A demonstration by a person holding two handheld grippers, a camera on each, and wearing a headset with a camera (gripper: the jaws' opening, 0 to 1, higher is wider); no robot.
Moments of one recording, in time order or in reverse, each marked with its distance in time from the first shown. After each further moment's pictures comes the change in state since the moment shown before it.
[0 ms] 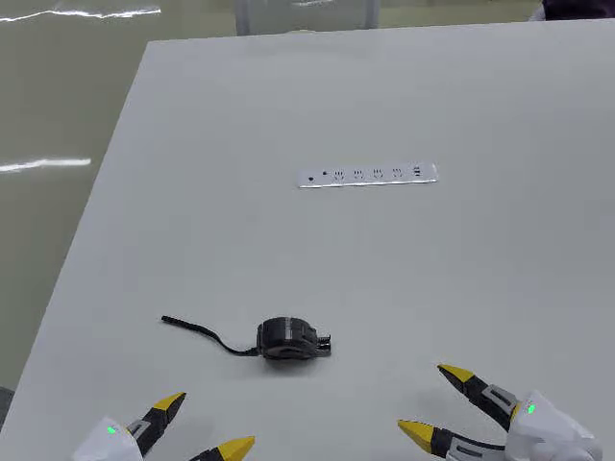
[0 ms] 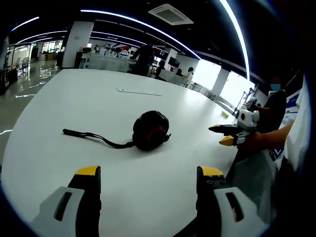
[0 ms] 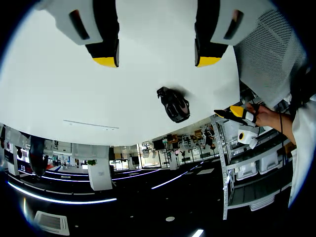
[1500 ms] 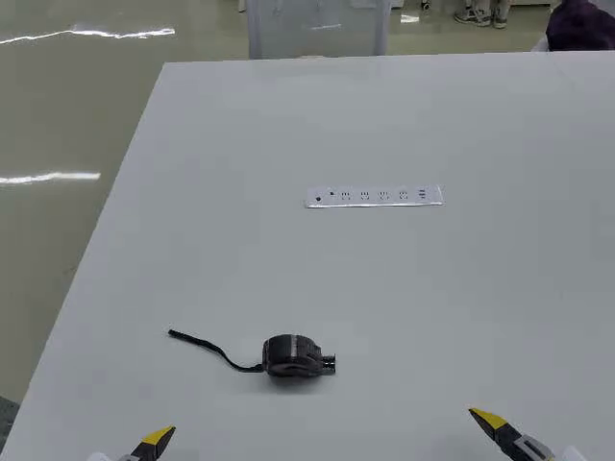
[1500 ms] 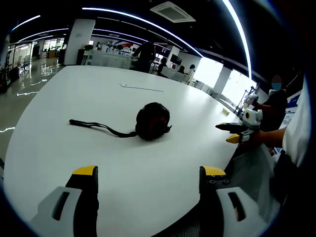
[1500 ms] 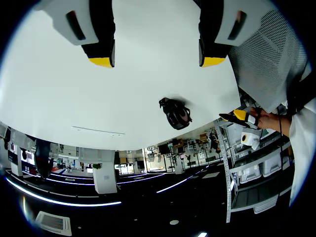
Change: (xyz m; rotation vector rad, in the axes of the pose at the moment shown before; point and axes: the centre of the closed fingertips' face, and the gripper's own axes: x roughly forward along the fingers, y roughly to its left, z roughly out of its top) left arm -0.019 0.005 -0.018 -0.010 0.026 0.016; right arm -0.032 0.004 -0.017 0.007 0.043 -0.049
